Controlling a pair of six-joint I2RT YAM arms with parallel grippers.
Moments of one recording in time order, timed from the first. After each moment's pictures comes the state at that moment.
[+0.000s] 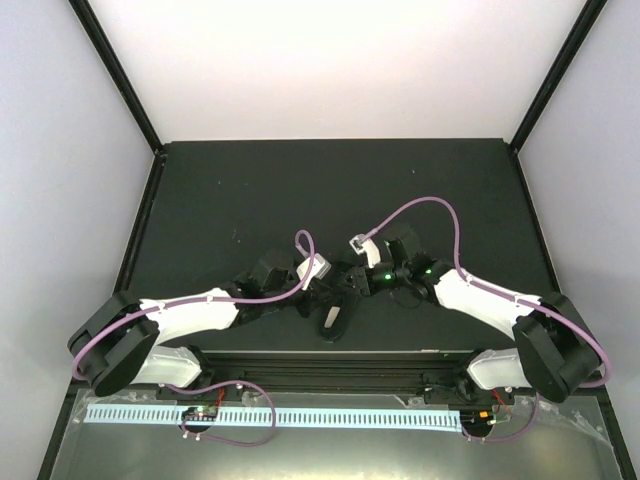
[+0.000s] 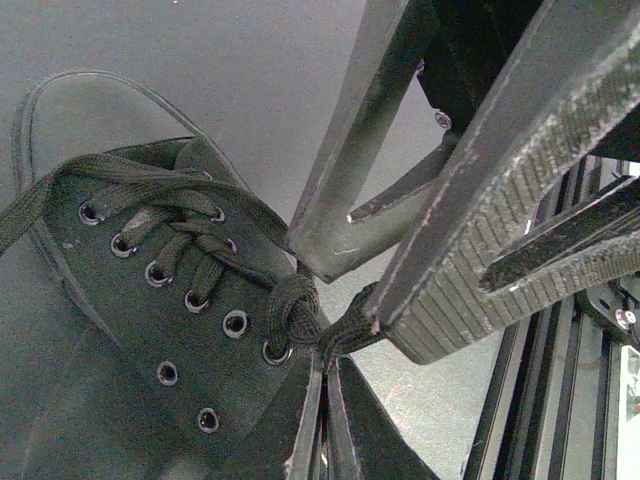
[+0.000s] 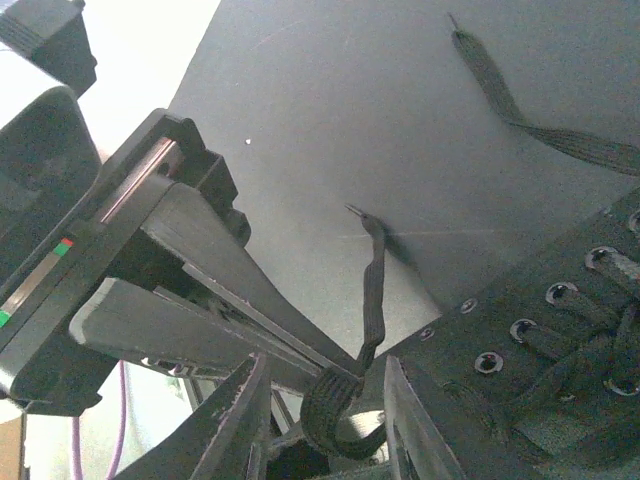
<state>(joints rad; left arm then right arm) -0.80 1.31 0.48 0.25 0.41 -0.25 0.64 1.33 0.66 -0.05 -0.68 0.42</state>
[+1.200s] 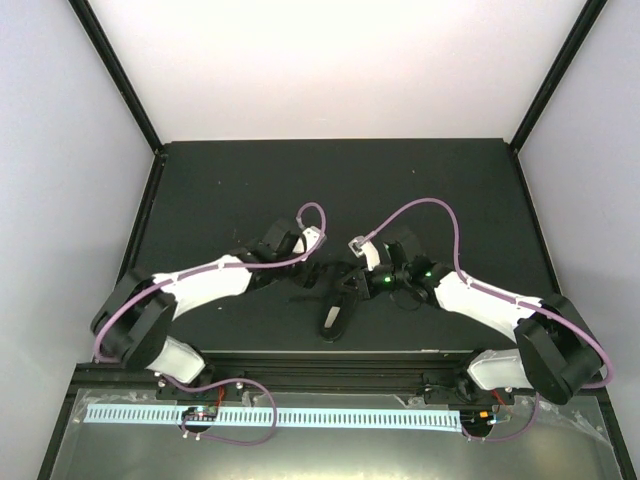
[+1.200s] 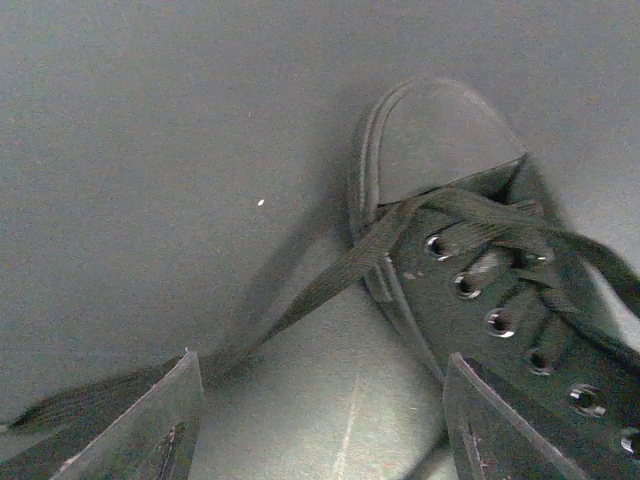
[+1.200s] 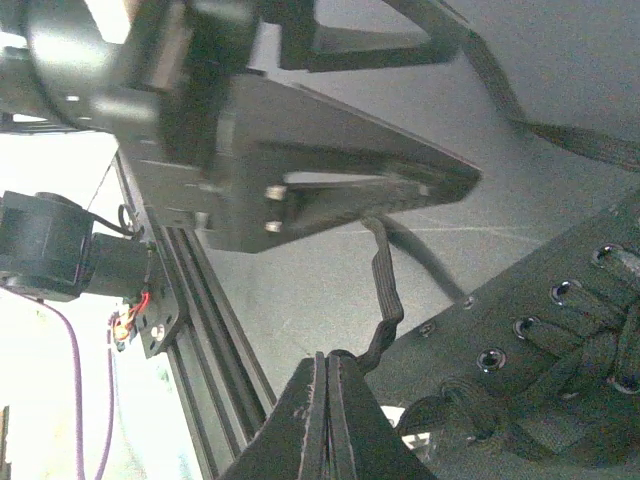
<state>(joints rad) -0.68 1.42 0.74 -0.11 0.13 -0.10 0.66 1.32 0.64 -0.04 -0.67 0.40</state>
